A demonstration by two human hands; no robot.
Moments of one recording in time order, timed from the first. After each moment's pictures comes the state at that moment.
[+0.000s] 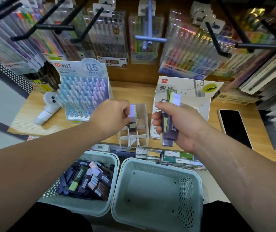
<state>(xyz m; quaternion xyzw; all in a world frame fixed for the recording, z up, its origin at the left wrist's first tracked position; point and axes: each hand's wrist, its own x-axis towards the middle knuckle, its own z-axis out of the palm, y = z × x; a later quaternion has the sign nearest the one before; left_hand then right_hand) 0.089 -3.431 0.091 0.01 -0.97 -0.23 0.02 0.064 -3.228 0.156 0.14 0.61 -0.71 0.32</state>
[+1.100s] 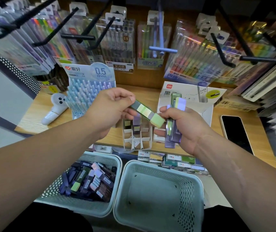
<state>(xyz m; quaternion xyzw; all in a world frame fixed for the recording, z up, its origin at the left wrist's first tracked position) 0.102 -3.425 0.149 0.18 -0.69 -0.71 -0.01 0.065 -3.231 0.155 0.15 0.62 -0.71 0.30</state>
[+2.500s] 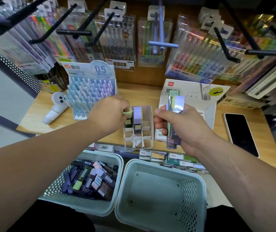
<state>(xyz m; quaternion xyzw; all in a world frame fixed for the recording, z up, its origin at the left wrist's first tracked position) 0.089 -3.452 0.098 -0.04 -0.99 -0.14 0.07 0.073 -3.233 0.158 0.06 0.70 -0.66 0.27</state>
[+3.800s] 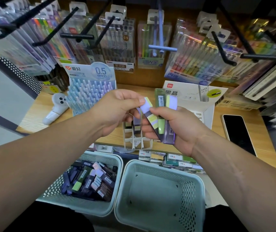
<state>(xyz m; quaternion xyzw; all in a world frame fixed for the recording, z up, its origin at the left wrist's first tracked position) 0.096 -3.417 0.155 0.14 -0.68 -0.72 -0.09 0.074 -3.243 0.168 0.08 0.61 -0.69 0.38</state>
